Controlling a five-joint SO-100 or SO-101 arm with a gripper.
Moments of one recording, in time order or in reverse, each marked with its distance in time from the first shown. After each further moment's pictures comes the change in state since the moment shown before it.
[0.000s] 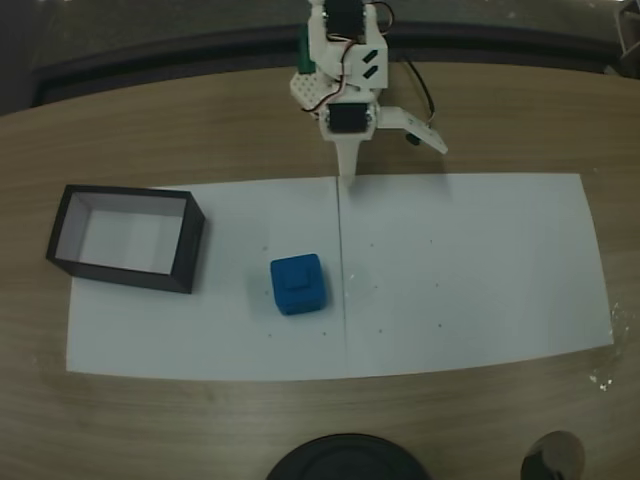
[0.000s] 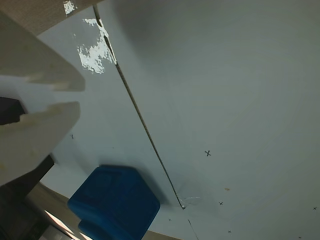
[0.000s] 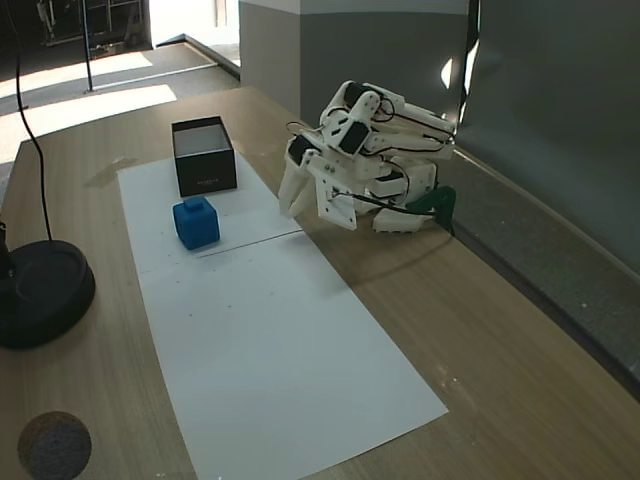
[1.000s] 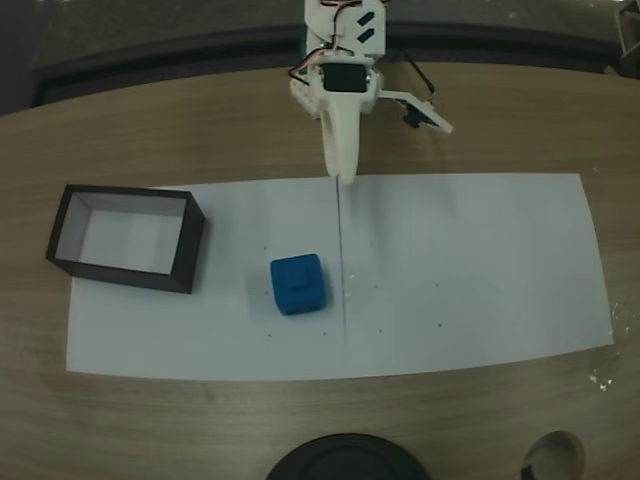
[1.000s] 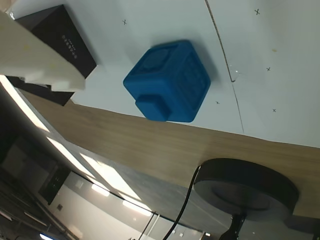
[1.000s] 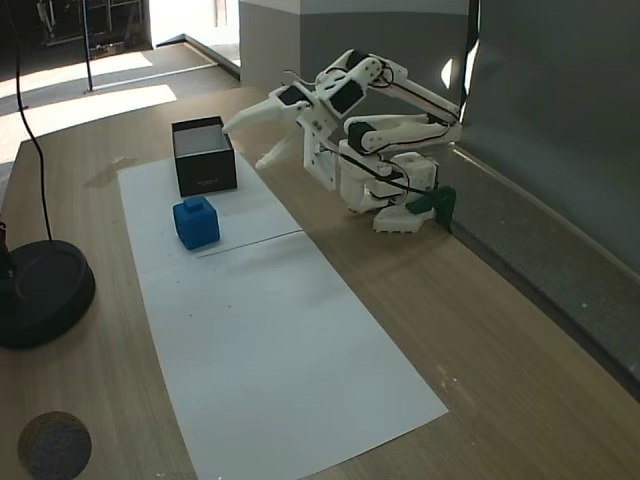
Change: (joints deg) arm 5.4 -19.5 -22.3 -9.8 -10.7
